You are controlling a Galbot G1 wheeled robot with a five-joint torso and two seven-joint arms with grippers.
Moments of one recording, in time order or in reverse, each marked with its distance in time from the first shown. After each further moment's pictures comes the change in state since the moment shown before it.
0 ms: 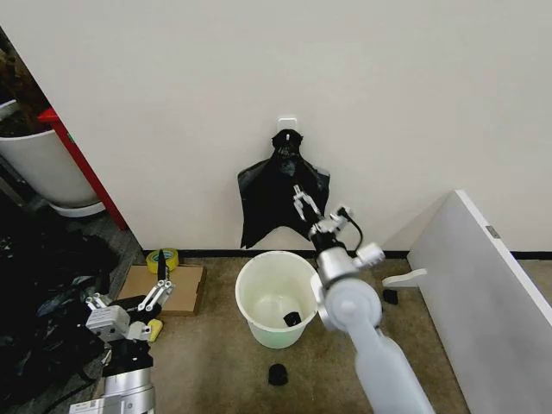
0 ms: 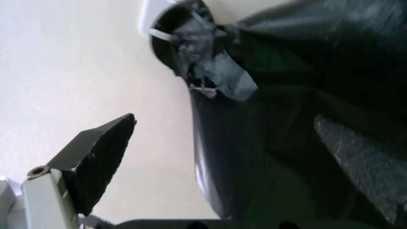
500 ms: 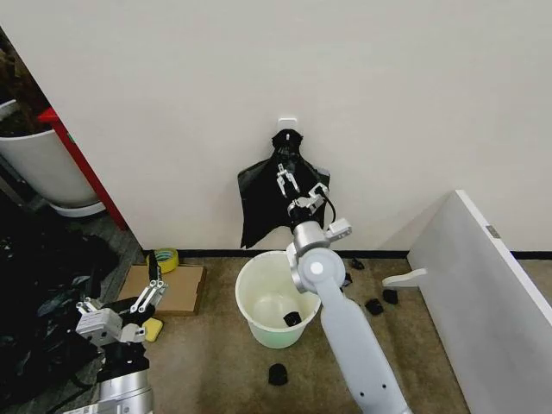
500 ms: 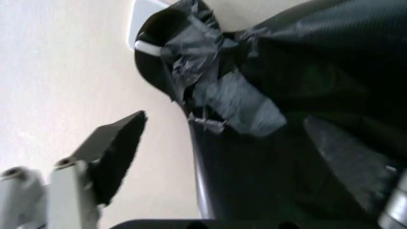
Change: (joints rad) left arm 0.020 -0.015 -0.004 -0.023 0.011 -0.007 -0.024; right arm 0.146 0.085 0.017 -0.211 -0.019 0.065 -0.094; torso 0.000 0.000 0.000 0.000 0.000
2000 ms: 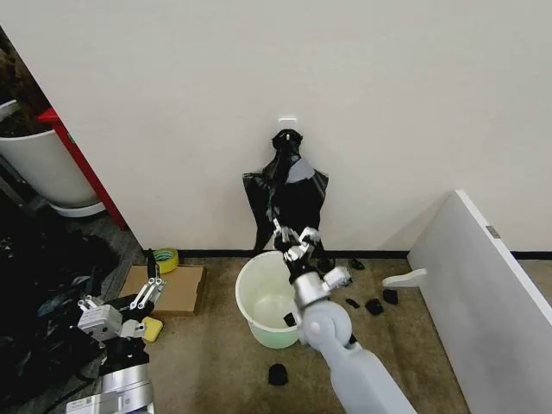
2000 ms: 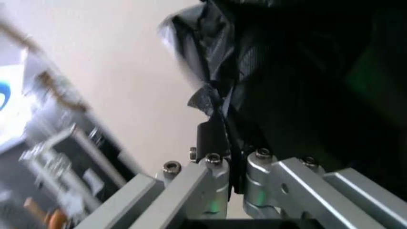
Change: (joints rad) left arm -0.051 0.038 -0.003 0.045 -0.050 0.003 -0.014; right arm -0.296 -0.214 -0.132 0.114 -0.332 0.121 -0.250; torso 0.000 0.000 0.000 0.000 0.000
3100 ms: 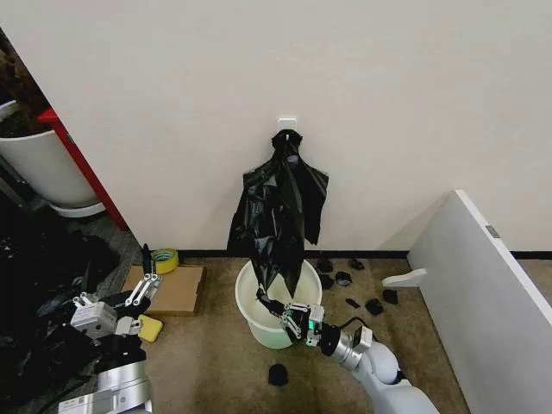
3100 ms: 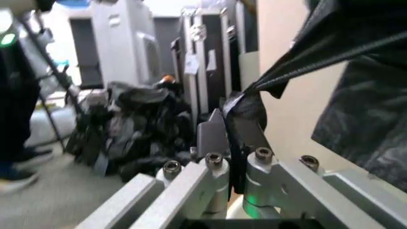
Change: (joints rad) left arm 0.001 -0.005 -0.003 -0.025 -0.012 0.005 0.000; right arm -0.081 -0.067 0.230 -0.292 -0.324 0.228 -0.973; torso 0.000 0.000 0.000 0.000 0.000
